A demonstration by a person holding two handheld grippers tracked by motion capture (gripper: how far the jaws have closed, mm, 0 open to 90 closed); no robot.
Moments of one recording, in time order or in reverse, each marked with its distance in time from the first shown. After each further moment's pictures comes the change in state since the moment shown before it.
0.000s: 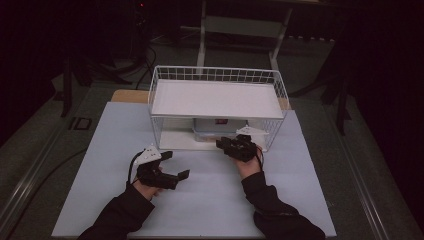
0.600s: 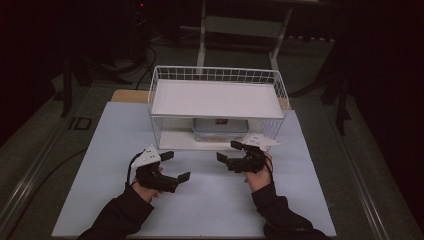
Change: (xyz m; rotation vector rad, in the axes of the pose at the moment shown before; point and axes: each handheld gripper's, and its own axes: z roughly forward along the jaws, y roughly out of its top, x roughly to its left) left arm -0.011 0.007 -0.009 -0.020 -0.038 0.033; right arm 0.019 -0.009 -0.046 -0.067 0.103 -0.077
